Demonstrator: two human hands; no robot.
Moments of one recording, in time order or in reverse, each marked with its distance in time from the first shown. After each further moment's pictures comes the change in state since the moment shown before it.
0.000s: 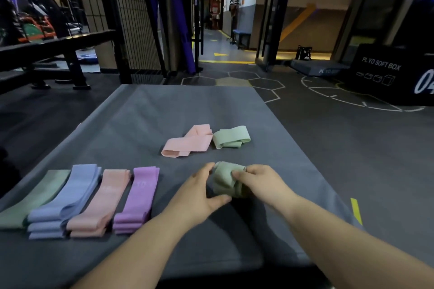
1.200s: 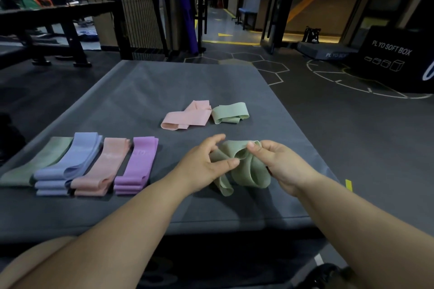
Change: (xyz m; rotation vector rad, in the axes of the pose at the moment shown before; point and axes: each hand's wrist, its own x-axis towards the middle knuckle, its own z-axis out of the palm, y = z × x) left_hand -0.015 0.026 0.004 -0.293 -0.027 -0.039; right_hand -0.030 0.018 -0.029 0.320 -0.154 -0.084
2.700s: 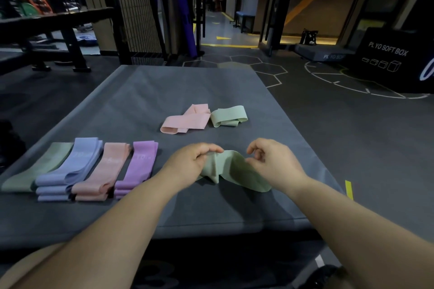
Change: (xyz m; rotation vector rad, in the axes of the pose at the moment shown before) left_hand 0.007 -0.009 -0.022 0.250 0.014 0.097; right_hand 0.005 0.000 -0.005 -0.929 0.220 -0.197
